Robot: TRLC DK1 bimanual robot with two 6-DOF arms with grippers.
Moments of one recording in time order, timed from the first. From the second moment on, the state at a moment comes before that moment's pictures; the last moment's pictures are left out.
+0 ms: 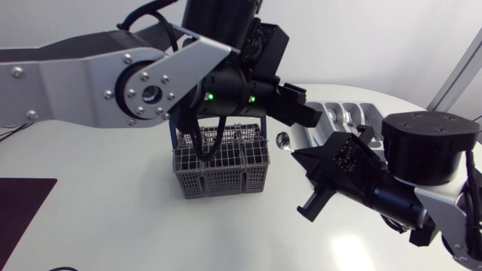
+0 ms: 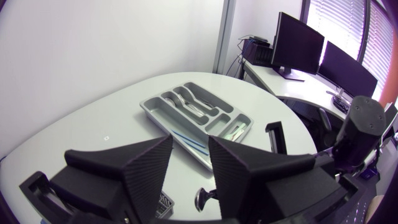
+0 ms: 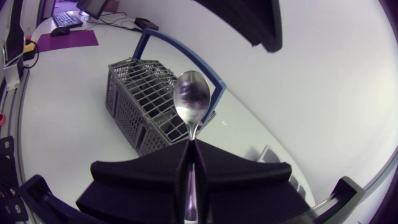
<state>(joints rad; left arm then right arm) -0.86 1.61 1.34 -0.18 0.03 -0.08 0.62 0.97 0.49 0.04 0.05 -0.46</state>
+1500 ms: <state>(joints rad) -0.58 1.19 0.83 -0.24 0.05 0.29 -0.40 1.87 1.08 -0.55 -0.36 -1.76</state>
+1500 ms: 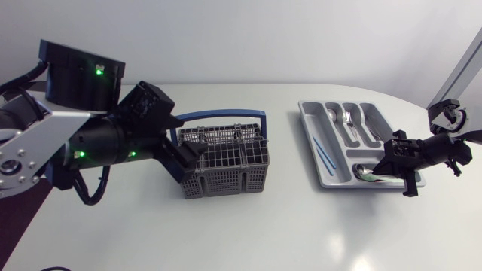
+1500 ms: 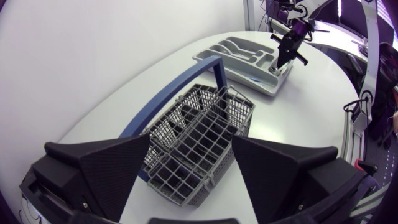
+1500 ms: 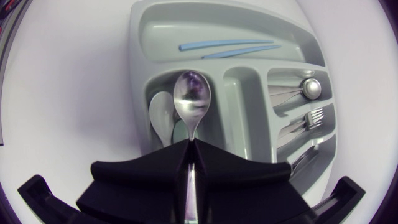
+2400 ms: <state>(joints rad) -0.43 1.07 0.66 -0.19 0.20 0.39 0.13 1.42 0.86 -0.55 -0.53 -1.23</state>
